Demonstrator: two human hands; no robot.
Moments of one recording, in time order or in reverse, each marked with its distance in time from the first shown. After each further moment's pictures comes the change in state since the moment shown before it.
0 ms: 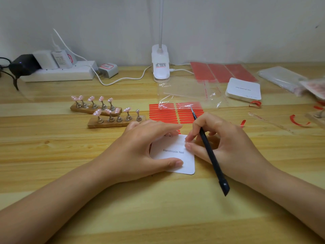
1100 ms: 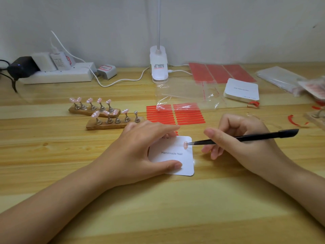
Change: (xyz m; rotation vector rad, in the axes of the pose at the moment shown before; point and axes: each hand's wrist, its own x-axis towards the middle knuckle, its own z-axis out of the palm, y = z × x) left_hand -0.001 0.003 0.000 0.064 0.004 0.015; right_hand -0.006 0.000 -0.022 0.283 0.066 0.090
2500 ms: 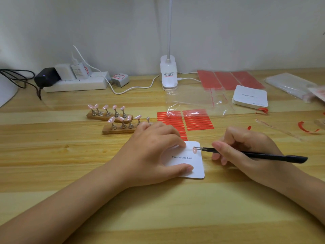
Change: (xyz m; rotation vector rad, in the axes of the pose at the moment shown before) left_hand -0.001 0.007 -0.009 0.210 0.030 0.074; right_hand -0.004 0.010 0.000 -0.163 -0.037 -0.171
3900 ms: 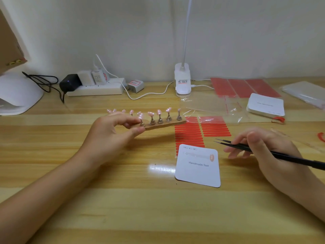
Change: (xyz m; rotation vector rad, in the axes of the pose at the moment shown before) left_hand -0.028 -0.057 -0.036 -0.291 0.449 -0.440; right_hand 0.007 0.003 -0.001 -0.095 0.119 -0.055
